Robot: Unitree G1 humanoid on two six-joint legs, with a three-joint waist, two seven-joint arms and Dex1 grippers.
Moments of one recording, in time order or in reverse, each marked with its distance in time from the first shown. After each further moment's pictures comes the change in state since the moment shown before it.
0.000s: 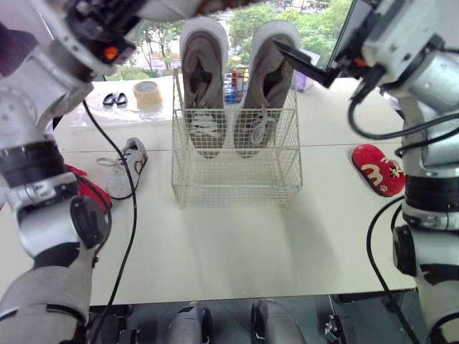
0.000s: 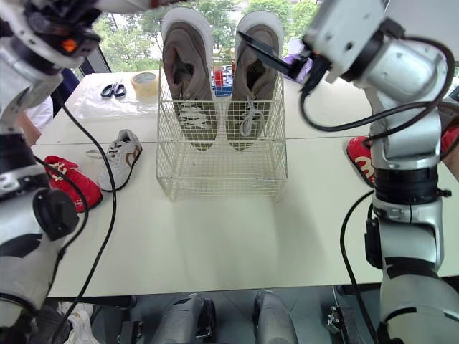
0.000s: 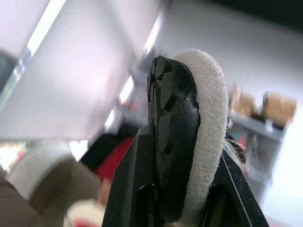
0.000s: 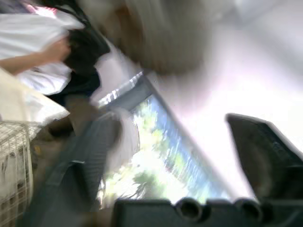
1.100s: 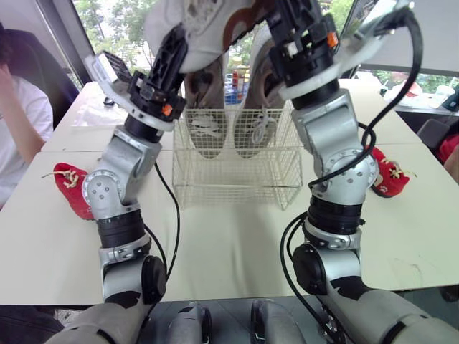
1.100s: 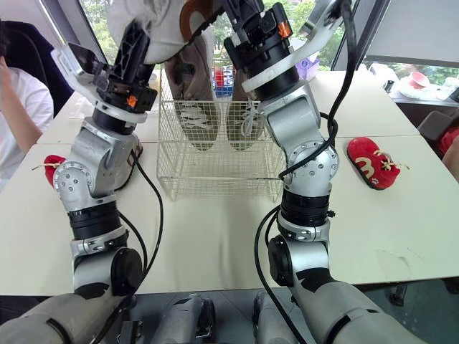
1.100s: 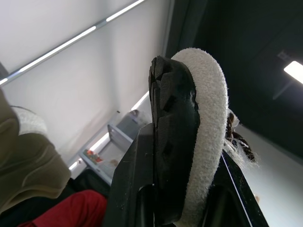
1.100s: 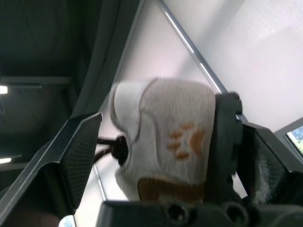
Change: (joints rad) left arm 0.331 -0.394 -0.192 -0.326 -0.213 -0.290 0.237; right arm -0.039 0.626 -0.064 -0.160 0.842 0.363 -0.467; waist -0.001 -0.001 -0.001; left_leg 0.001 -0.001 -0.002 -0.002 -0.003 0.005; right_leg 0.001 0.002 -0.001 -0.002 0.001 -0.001
